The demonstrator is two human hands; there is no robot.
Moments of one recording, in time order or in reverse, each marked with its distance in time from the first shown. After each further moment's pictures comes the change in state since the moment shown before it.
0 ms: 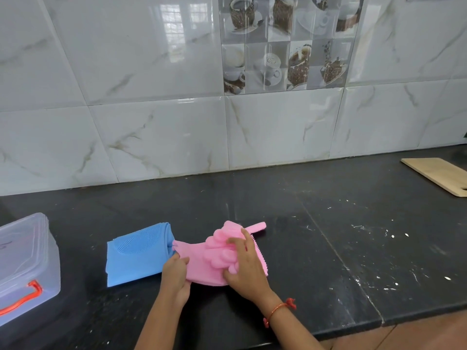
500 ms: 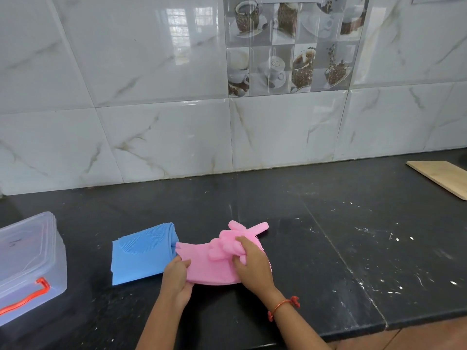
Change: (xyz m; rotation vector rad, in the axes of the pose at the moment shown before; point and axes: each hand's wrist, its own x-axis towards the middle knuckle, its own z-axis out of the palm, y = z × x) left_hand -0.004 -0.001 -0.006 -0.045 -0.015 -0.006; right_hand 0.007 -0.011 -0.012 0.175 0.106 0.172
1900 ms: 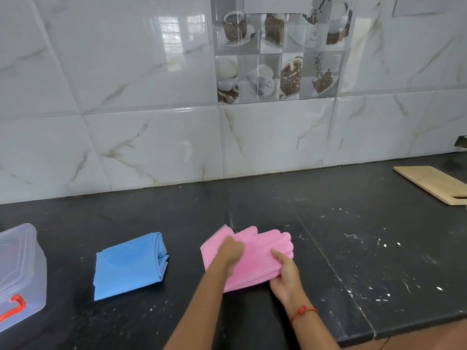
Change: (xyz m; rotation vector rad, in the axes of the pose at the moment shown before) left_hand -0.004 -0.005 0.111 0.820 -0.309 0.213; right_hand 0.013 0.039 -0.061 1.252 0.286 0.828
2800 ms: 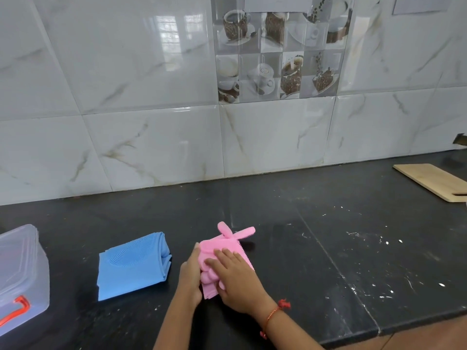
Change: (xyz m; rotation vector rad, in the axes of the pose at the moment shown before) left_hand -0.004 -0.063 -0.048 -0.765 0.089 -0.237; right_hand -0.028 0.060 0.036 -2.030 -0.656 -0.959
